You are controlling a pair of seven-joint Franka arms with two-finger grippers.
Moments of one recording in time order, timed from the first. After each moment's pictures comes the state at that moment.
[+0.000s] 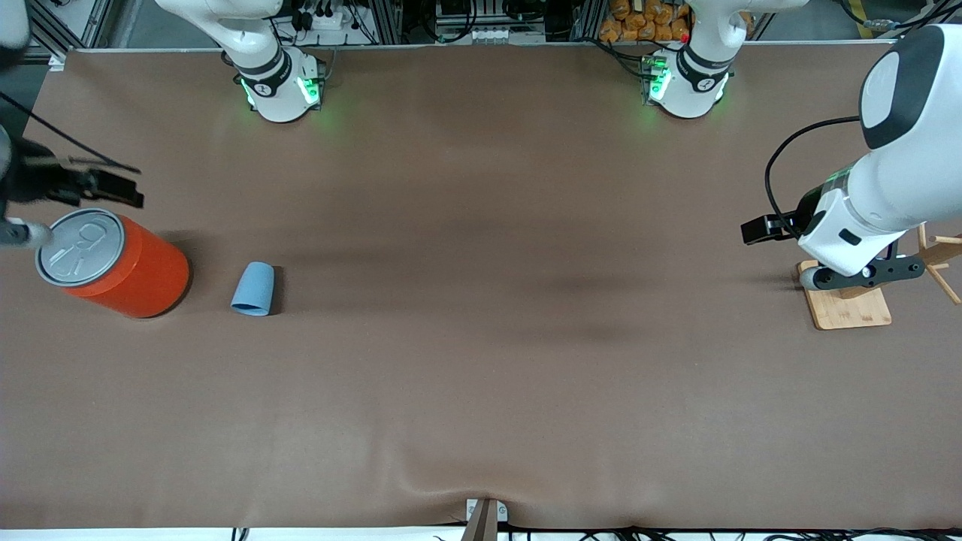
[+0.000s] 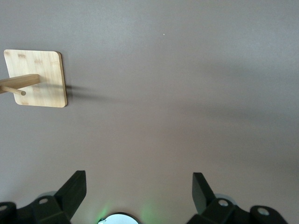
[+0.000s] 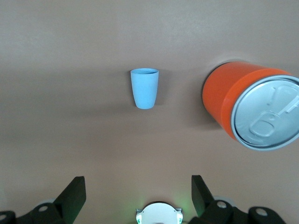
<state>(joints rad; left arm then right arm) -0.09 0.22 -0.09 -1.45 0.04 1.47 -0.30 -0.06 0.18 0.06 -1.40 0.02 1.35 0.05</state>
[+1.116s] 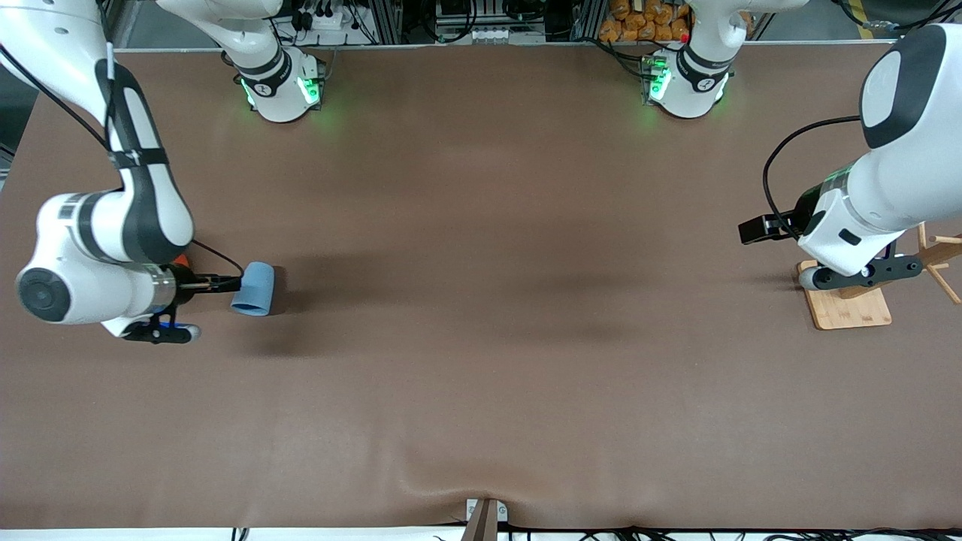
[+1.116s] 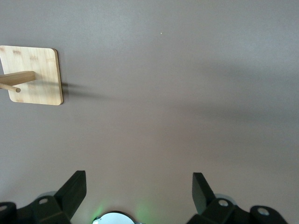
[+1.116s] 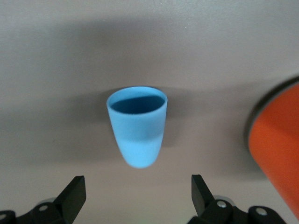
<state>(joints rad) -0.09 0.22 -0.09 -1.45 0.02 1.47 -0.31 -0.06 0.44 0.06 -1.77 0.02 1.85 0.04</state>
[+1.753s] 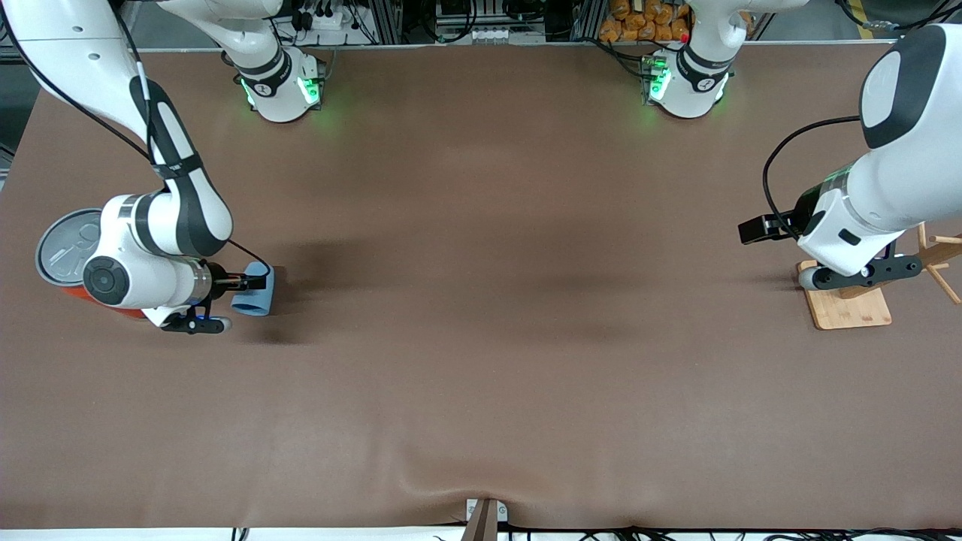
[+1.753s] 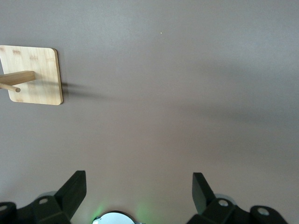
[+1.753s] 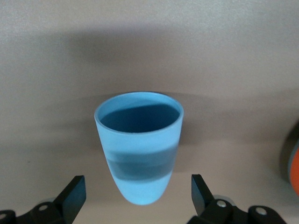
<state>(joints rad) -0.09 0.22 -0.09 -1.45 0.02 1.47 -0.31 -0.06 0.44 0.07 -1.95 0.02 2.09 0.04</state>
